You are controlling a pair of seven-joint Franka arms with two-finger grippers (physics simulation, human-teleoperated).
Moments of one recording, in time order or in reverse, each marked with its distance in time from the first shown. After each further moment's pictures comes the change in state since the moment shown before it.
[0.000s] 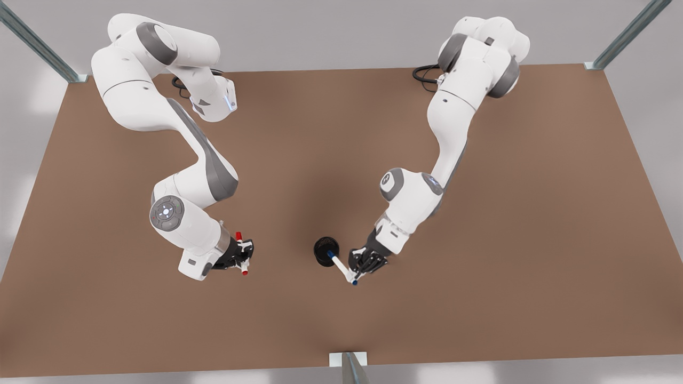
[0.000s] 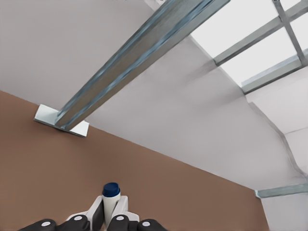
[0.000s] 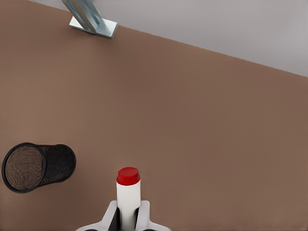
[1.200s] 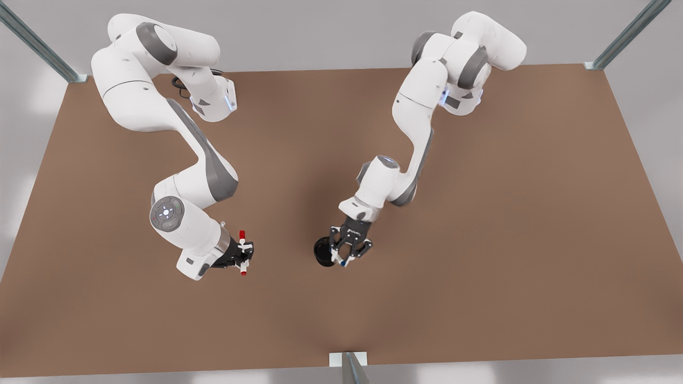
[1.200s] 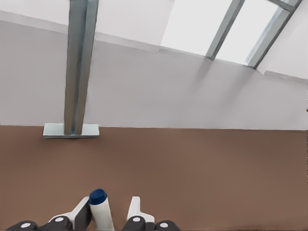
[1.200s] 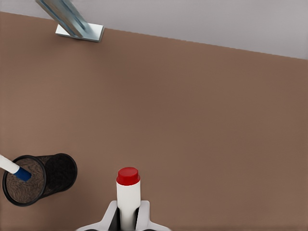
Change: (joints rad) left arm -0.390 0.076 0.360 -0.206 0.101 0.357 0.154; right arm -0.002 0.001 0.000 -0.002 0.000 0.001 0.105
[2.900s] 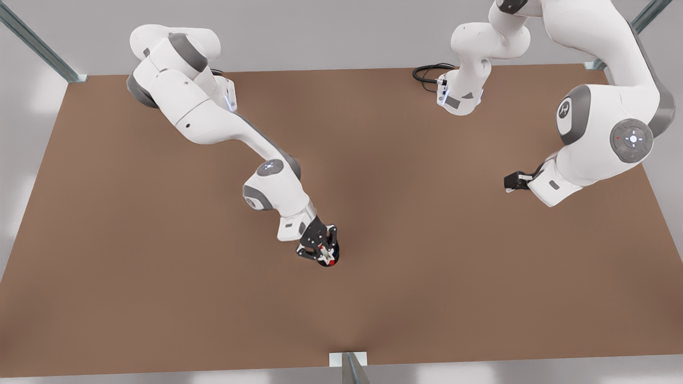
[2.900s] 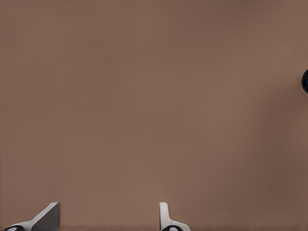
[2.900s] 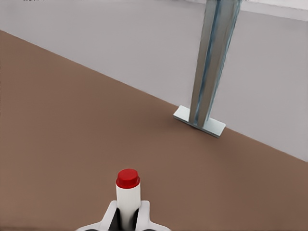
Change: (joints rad) left arm 0.790 -0.682 -0.206 0.040 0.449 -1.825 0.163; right arm 0.301 0.111 -0.096 -0.180 -0.536 0.819 0.329
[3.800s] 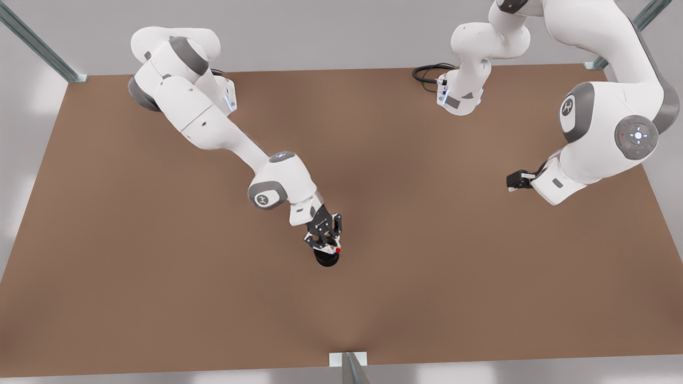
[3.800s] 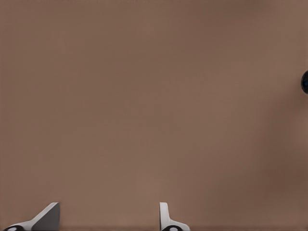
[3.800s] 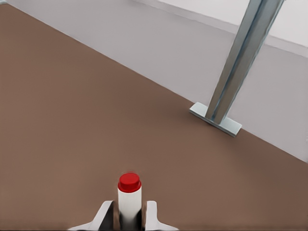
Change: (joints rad) left arm -0.002 -0.004 0.006 0.008 0.000 -0.007 0.003; right arm -0.004 0.025 -0.001 -0.069 -0.622 0.068 0.468
